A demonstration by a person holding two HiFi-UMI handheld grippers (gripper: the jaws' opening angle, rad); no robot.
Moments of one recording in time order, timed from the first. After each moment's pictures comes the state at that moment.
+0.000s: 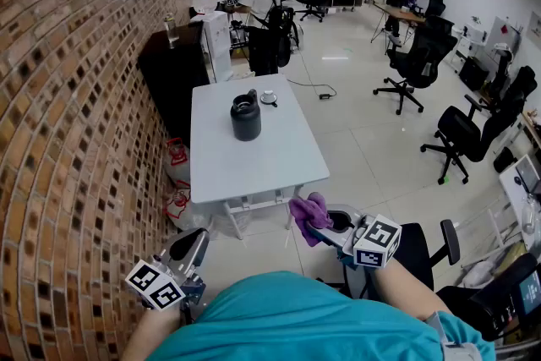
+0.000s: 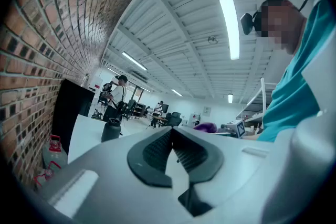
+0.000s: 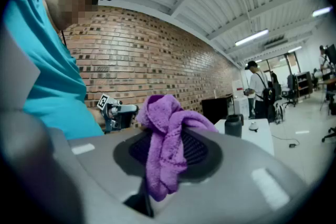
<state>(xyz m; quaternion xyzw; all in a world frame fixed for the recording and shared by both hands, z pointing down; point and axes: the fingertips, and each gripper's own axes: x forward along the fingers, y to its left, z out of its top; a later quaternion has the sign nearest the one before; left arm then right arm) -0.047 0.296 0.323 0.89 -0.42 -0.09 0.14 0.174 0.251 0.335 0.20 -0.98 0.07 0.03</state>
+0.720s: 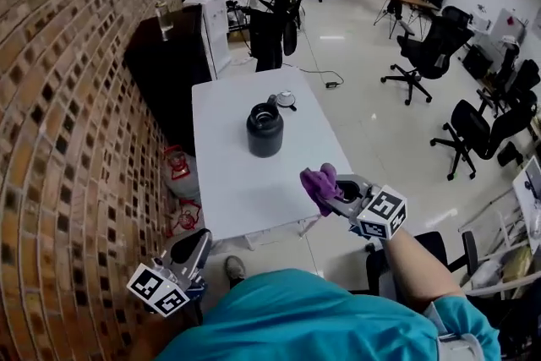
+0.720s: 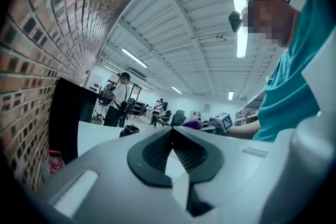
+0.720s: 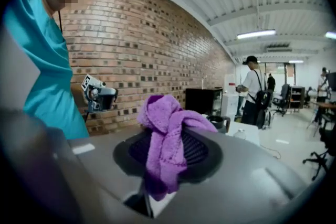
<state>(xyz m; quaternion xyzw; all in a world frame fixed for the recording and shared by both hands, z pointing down) -0.135 0.109 0.352 0.91 -0.39 -0.07 0.12 0.103 0.008 0.378 0.25 -0.96 0.03 0.14</state>
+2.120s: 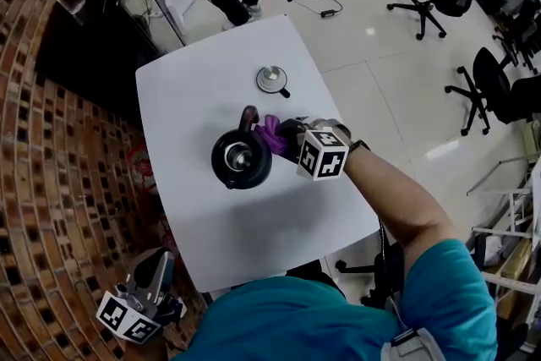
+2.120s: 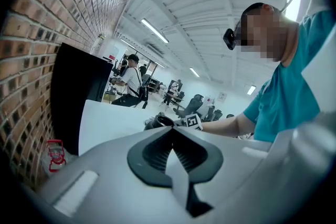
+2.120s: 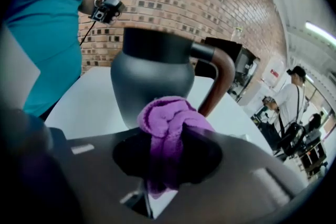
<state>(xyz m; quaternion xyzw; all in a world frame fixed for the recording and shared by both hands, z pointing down) -0.147 -0.128 0.403 0.87 -0.43 0.02 0.26 0.053 -0.319 0.593 0.05 -0.90 -0.13 0.41</state>
